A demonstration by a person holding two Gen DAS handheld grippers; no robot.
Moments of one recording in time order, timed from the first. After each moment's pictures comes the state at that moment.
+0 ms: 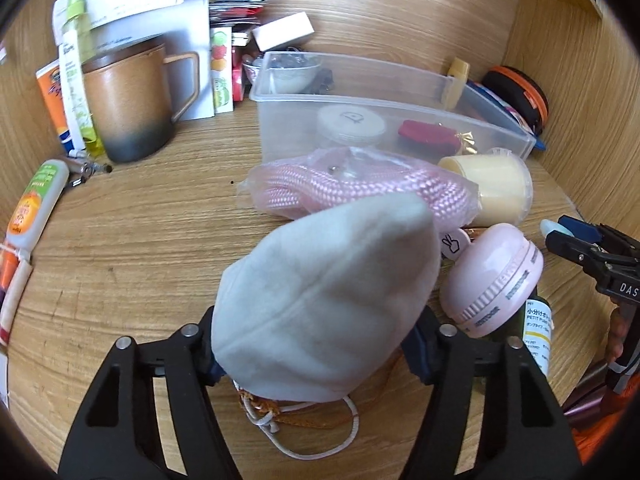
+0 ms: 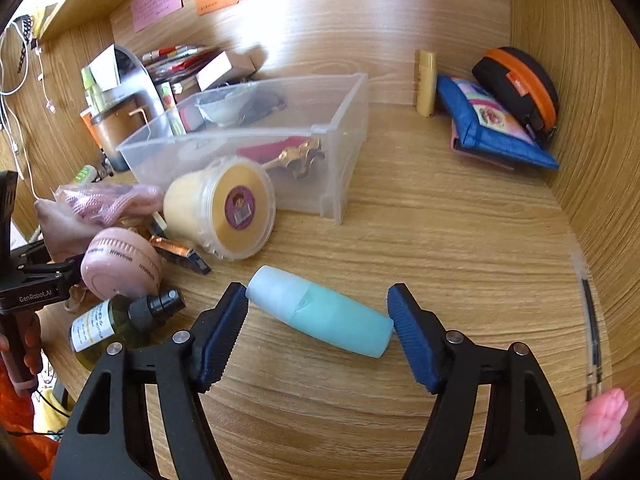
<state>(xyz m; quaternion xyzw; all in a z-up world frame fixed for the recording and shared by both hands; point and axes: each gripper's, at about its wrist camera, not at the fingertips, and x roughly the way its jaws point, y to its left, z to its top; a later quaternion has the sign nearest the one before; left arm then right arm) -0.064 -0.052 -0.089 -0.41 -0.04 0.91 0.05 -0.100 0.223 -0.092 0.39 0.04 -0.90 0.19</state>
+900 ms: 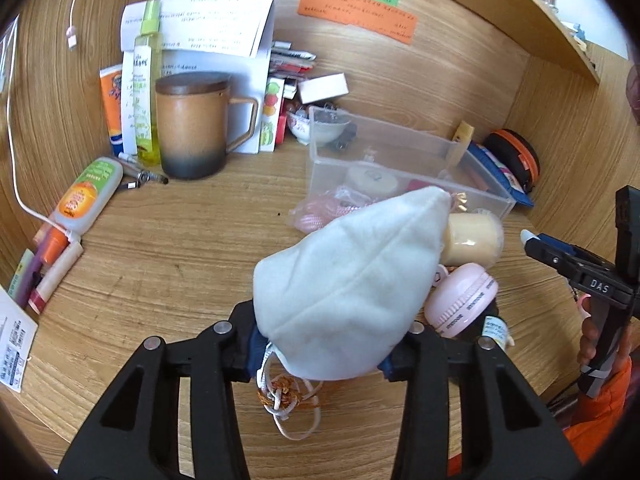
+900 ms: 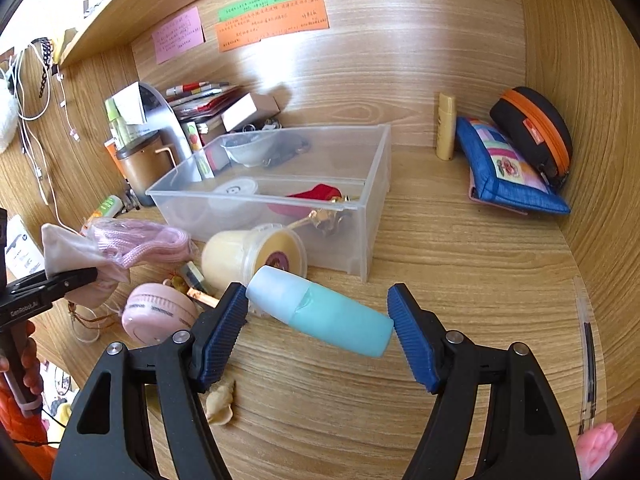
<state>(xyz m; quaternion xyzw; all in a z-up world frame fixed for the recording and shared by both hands) -0.023 -0.086 -0.045 -0.34 -0.09 0.93 0.04 -0.106 0.217 -0.061 0.34 0.01 -0.91 0.23</state>
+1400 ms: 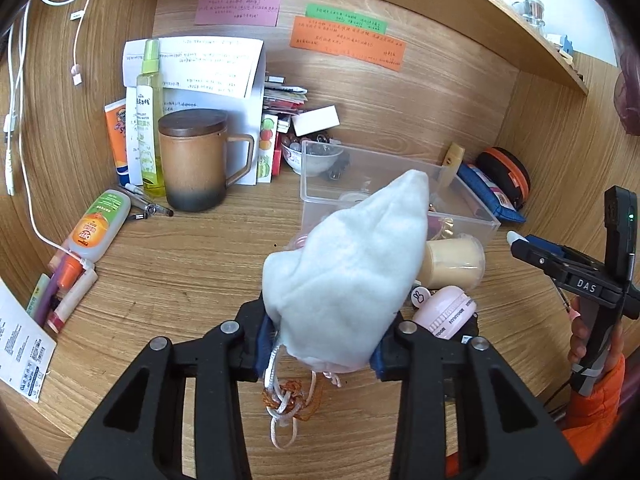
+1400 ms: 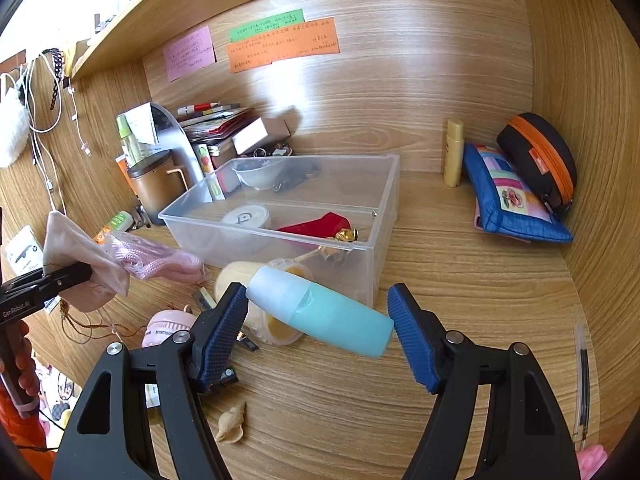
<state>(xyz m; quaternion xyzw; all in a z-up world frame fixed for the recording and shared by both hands) -0.013 -0.083 -0.018 -0.31 -0.09 0.95 0.03 -0.110 0.214 -0.043 0.31 0.01 -0.92 0.25</state>
